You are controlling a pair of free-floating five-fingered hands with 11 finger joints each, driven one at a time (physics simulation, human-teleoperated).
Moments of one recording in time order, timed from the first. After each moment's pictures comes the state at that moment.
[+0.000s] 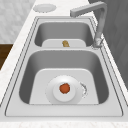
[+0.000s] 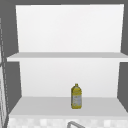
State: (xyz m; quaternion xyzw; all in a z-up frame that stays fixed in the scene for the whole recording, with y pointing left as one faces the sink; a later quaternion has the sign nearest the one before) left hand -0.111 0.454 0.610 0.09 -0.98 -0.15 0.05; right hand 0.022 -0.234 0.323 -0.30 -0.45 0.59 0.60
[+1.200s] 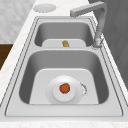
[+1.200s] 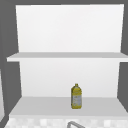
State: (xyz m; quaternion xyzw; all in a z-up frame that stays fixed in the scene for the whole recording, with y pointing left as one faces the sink) left hand -0.110 0.550 0.606 0.01 -0.99 -0.14 0.02; right hand 0.022 -0.234 0.323 -0.30 -0.45 0.59 0.60
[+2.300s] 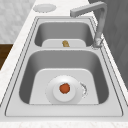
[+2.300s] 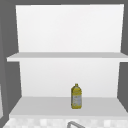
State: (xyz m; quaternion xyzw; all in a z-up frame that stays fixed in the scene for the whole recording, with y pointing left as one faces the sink) left hand -0.108 0.631 0.589 0.08 -0.99 -0.08 -0.10; right hand 0.022 -0.234 0.323 -0.30 -0.45 0.59 0.60
